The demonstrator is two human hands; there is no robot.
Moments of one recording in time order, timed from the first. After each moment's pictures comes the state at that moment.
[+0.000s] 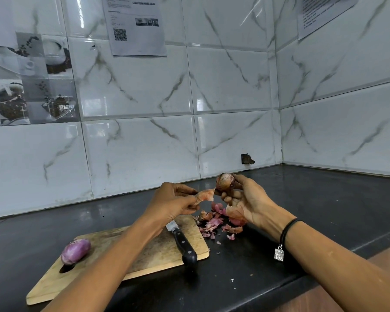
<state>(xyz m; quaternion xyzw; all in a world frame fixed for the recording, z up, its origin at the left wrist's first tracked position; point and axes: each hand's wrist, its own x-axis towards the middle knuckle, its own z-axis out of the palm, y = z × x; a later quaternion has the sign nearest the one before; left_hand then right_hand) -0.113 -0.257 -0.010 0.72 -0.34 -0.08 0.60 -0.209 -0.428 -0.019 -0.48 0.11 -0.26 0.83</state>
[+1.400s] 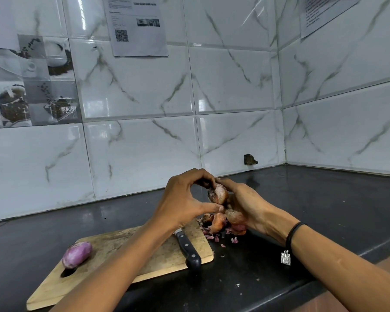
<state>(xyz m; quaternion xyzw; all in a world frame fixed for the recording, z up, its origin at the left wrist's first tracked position) -0.135 -0.258 -0.004 0.70 -0.54 0.20 0.42 -0.219 -0.411 -0.021 -0.67 0.06 -0.18 0.72</state>
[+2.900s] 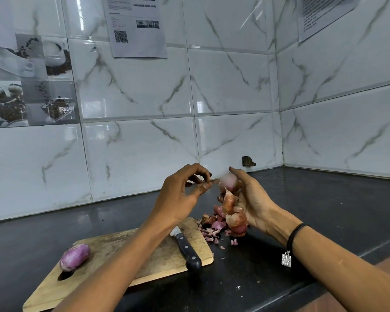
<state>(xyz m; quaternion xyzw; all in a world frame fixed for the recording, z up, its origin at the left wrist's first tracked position) -0.134 -0.258 0.003 0.67 -0.53 0.16 0.50 -0.213 -0.428 -0.019 -0.52 0.03 -0.16 0.84</state>
